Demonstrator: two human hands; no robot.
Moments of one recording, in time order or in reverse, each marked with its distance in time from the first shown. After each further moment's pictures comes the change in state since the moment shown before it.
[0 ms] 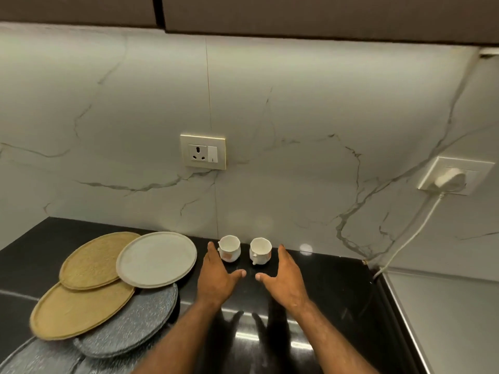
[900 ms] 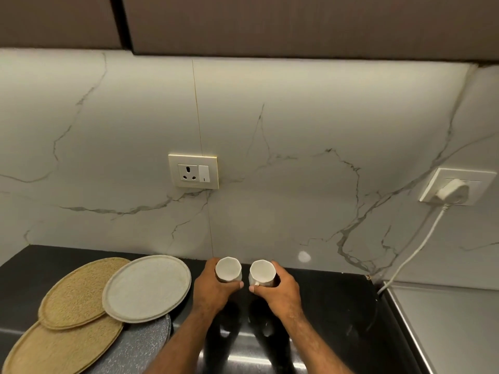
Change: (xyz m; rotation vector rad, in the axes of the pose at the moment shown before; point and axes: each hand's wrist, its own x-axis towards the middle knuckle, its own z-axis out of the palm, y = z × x) left_hand 0.057 -0.008 0.008 -0.185 0.008 0.023; right_hand 0.054 0.023 0.033 0.314 0.134 0.011
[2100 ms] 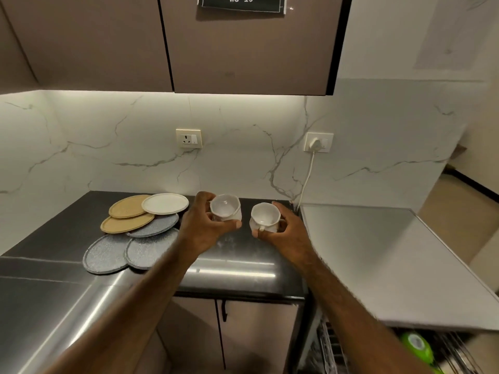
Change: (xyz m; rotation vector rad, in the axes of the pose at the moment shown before) left_hand -0.498 0.190 -0.122 -0.044 0.023 0.377; right_hand -0.451 -0.100 -0.287 0.108 -0.060 -0.395
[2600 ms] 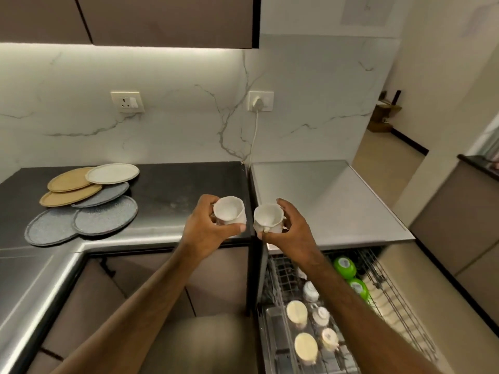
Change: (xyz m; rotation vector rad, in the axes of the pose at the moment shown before) left_hand -0.147 0.056 0.102 -0.122 -0.244 -0.046; right_hand -0.177 0.024 -0.114 -0.080 0.137 0.252
